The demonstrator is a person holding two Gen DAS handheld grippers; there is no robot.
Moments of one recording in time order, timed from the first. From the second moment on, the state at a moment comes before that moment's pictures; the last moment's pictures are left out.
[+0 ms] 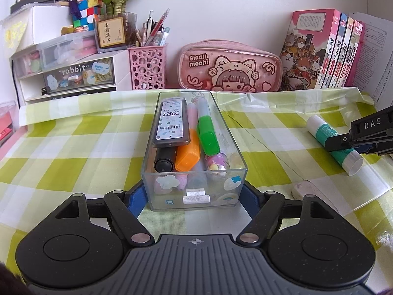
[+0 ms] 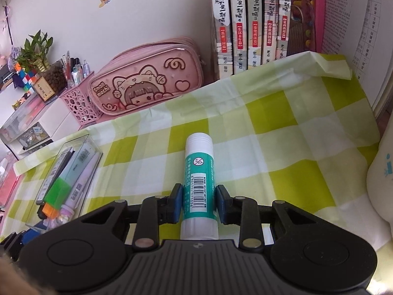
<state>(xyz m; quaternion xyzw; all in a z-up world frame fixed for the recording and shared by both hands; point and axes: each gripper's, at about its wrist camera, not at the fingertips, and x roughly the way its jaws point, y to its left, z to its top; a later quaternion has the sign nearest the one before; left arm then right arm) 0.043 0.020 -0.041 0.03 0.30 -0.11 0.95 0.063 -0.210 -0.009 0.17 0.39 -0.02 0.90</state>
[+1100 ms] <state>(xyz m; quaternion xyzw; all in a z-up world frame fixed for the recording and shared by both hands) 0.042 0.024 -0.040 0.02 0.30 -0.11 0.95 0.080 -0.168 -0.009 0.21 0.41 0.05 0.89</state>
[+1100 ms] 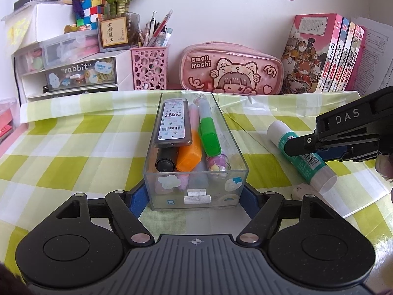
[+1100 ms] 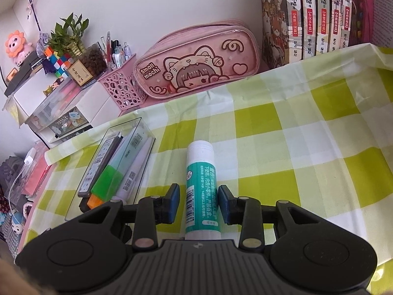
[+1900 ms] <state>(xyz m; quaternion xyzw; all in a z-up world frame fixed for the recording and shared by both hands) 0.042 0.023 -0.040 0.02 0.30 -0.11 0.95 0.105 -0.156 0.008 0.30 0.40 0.08 0.86</state>
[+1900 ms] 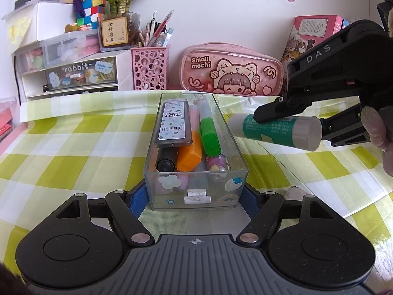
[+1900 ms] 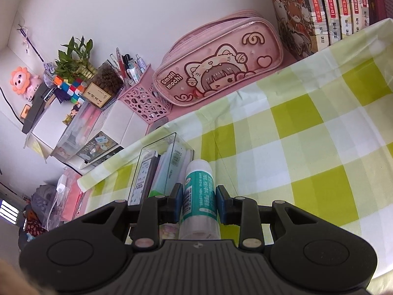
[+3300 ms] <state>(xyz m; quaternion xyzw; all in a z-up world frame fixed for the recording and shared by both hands) 0.041 0.023 -0.040 0.01 0.30 -0.11 0.95 0.149 -0.098 0.036 0.28 0.42 0.10 0.85</state>
